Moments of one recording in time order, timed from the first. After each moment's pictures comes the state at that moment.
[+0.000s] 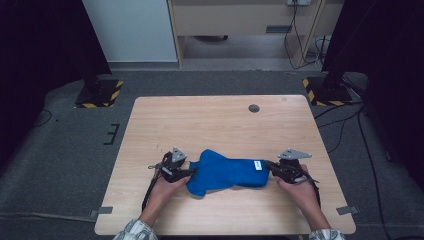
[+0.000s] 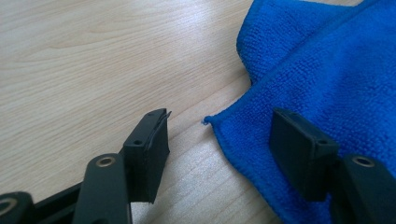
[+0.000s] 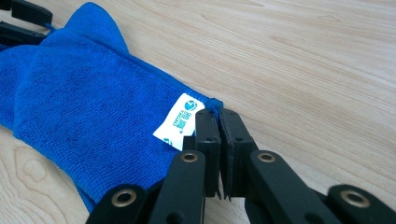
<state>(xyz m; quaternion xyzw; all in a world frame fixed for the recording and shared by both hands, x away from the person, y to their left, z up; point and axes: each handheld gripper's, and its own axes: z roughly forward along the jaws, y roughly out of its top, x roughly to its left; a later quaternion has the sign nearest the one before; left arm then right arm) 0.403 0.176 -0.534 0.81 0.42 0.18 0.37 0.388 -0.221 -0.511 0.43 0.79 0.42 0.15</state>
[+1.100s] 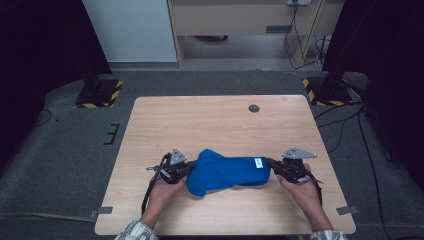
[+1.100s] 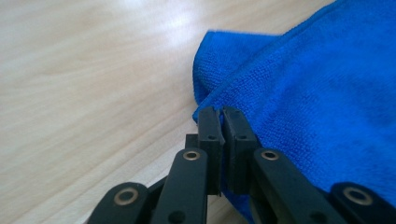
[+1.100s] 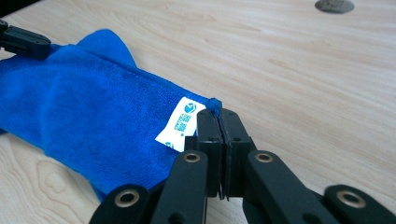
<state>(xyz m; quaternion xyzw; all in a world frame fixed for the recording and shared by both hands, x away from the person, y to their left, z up) 0.382 0.174 -0.508 0.81 0.39 0.18 0.40 0.382 -0.225 -0.495 0.42 0.77 0.45 0.16</state>
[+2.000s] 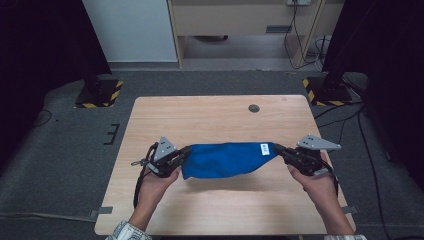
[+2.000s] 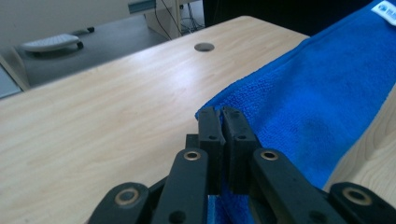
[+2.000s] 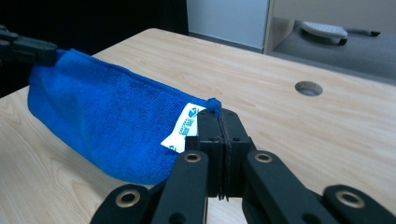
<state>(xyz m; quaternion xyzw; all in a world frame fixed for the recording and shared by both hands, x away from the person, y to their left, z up) 0.364 0.180 -0.420 0.77 0.36 0.23 0.48 0.362 -0.231 -0.403 0.39 0.75 0.50 0.20</state>
